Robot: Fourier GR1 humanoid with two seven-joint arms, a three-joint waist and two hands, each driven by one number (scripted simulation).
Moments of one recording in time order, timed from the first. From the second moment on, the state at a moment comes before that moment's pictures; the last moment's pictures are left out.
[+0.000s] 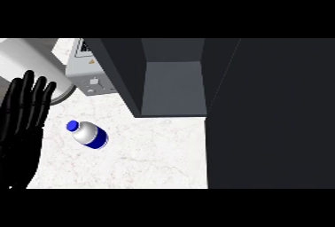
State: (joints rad) left arm 0.01 0.13 -0.01 -2.10 0.03 -0.02 -0.01; right arm -0.01 -0.09 0.05 -2.10 0.00 0.00 0.00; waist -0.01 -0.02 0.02
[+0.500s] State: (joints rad) left arm 0.05 0.23 0.18 -1.96 0.39 -0.23 0.03; right arm 0.15 -0.06 0.10 -2.22 -0.07 0.02 0.10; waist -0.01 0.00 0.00
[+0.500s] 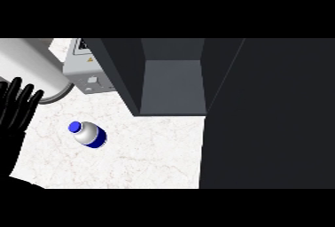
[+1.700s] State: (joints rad) left arm 0.20 0.20 0.27 -1.95 0.42 -0.30 0.12; right arm 0.63 -0.07 0.29 -2.49 -0.05 0.08 0.10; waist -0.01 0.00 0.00
